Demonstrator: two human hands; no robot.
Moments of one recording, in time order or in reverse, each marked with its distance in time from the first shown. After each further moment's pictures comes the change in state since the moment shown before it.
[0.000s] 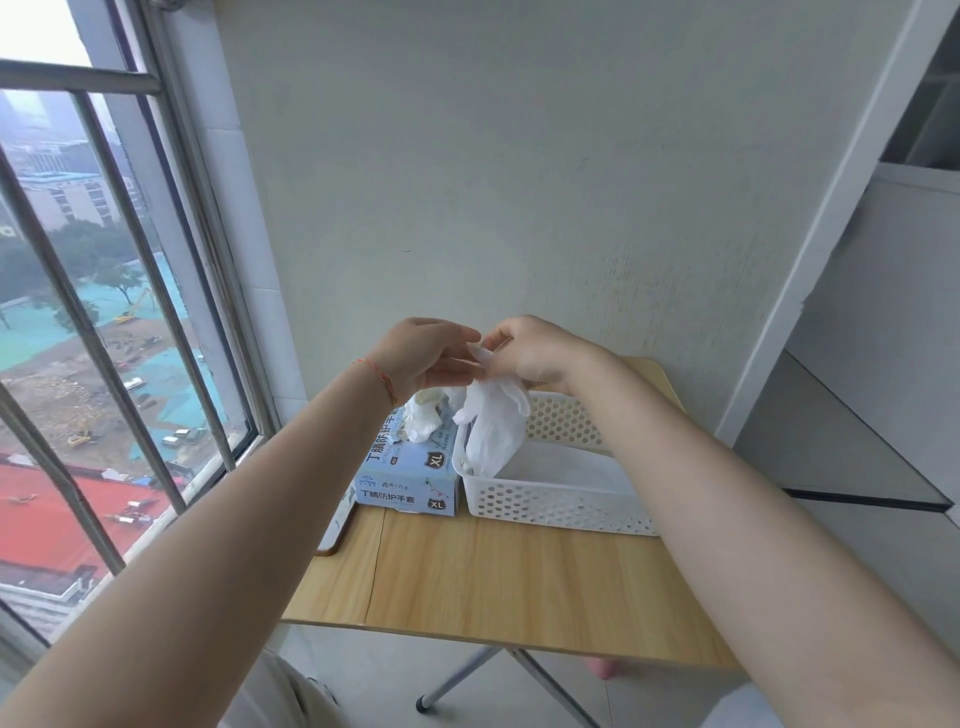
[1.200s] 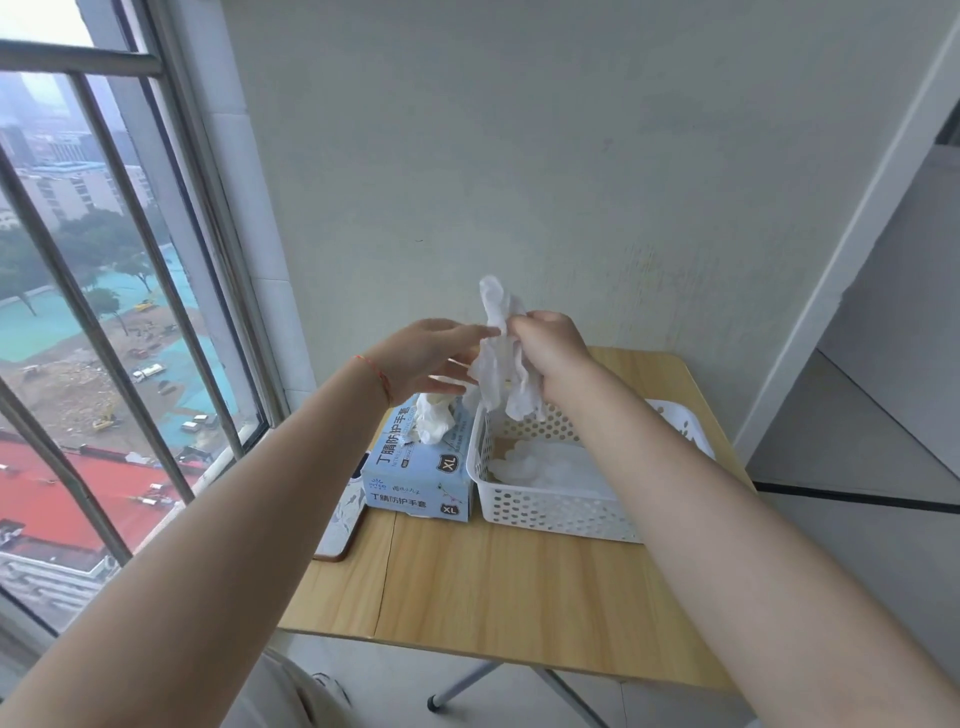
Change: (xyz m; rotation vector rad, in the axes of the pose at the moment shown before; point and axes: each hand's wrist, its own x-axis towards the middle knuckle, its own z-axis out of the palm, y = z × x) left_hand 0.014 -0.006 -0.016 0.238 -0.143 -0.026; right_hand 0.038 0.014 0.022 0.424 0.368 0.092
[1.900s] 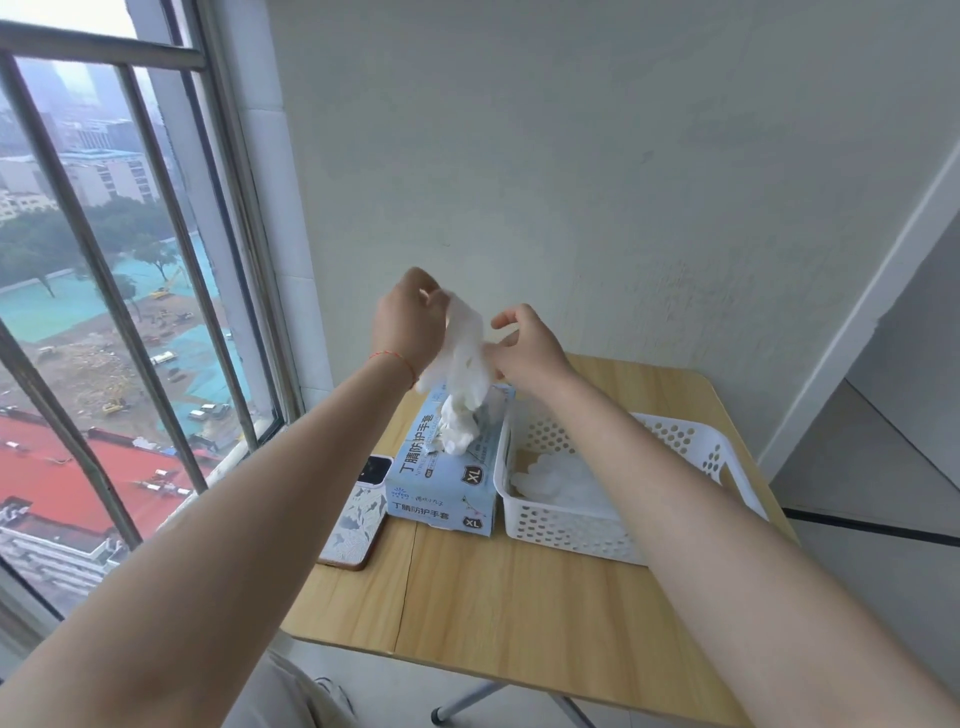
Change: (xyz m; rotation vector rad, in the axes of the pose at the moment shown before) left_hand 0.030 -0.011 -0.041 0.313 0.759 0.279; right_hand 0.013 -0.001 0.041 -0.308 -0.148 -0.224
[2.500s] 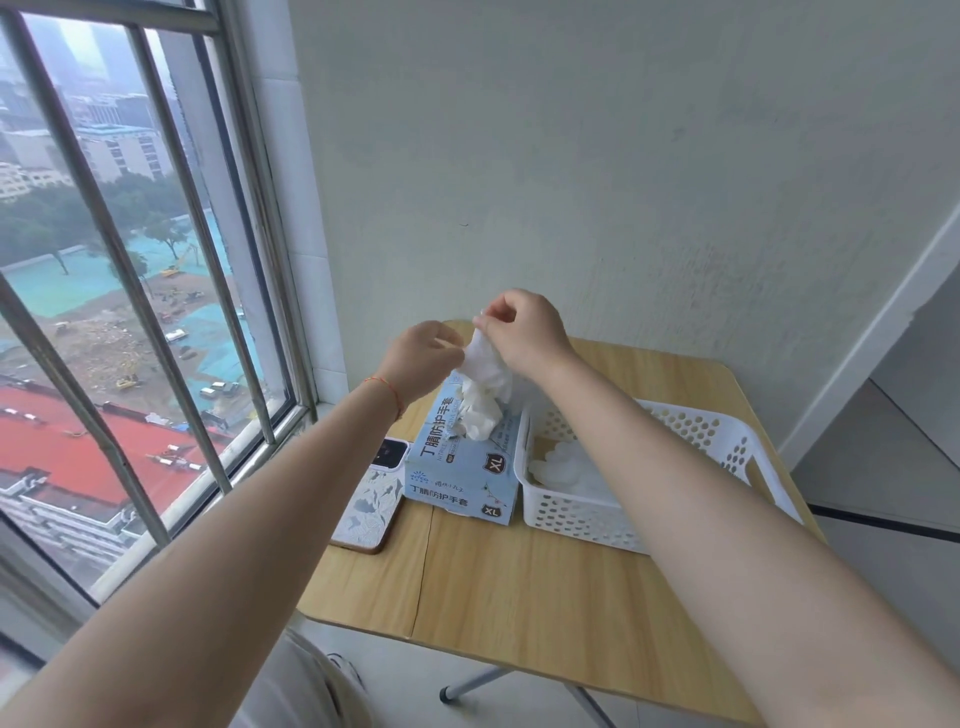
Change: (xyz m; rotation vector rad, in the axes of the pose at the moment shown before) left_hand -0.021 -0.054 -0.002 -0.047 -0.362 -0.205; right_hand 0.009 -0.012 0.025 -0.133 0.087 -0.180
